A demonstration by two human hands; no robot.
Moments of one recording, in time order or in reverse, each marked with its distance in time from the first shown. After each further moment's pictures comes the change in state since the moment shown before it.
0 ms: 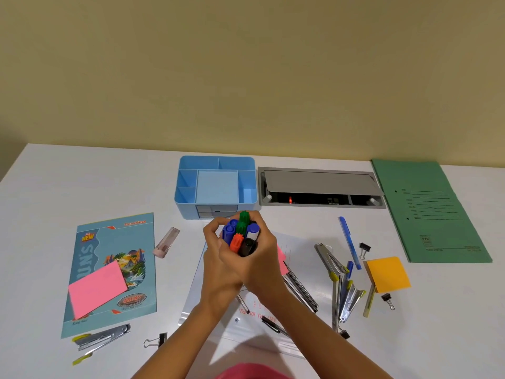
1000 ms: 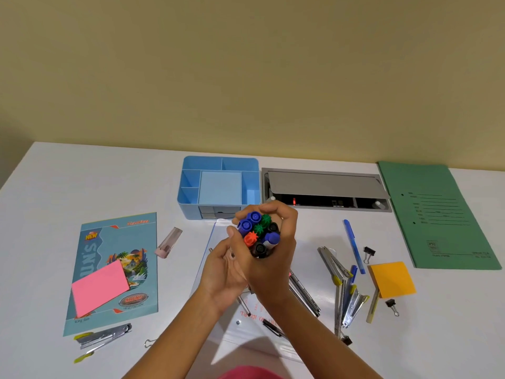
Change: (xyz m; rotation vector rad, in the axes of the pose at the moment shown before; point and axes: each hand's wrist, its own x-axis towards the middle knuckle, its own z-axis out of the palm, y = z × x) left_hand 0.014 0.013 -0.003 -1.305 -0.328 -0.832; right_hand 0.011 -0.010 -0.003 0.145 0.183 -0.224
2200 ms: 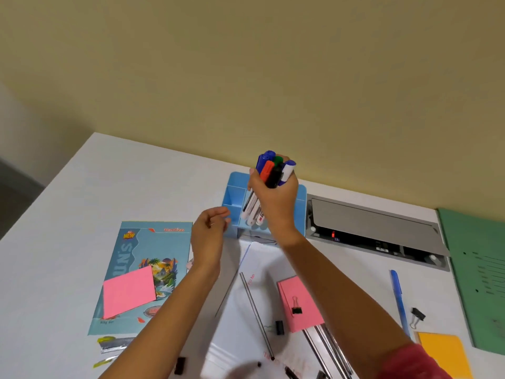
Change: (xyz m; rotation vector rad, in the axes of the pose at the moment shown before) left_hand 0.037 0.118 -0.018 0.845 0.832 0.717; right_hand 0.127 0.080 0.101 -0.041 -0.081 0.302
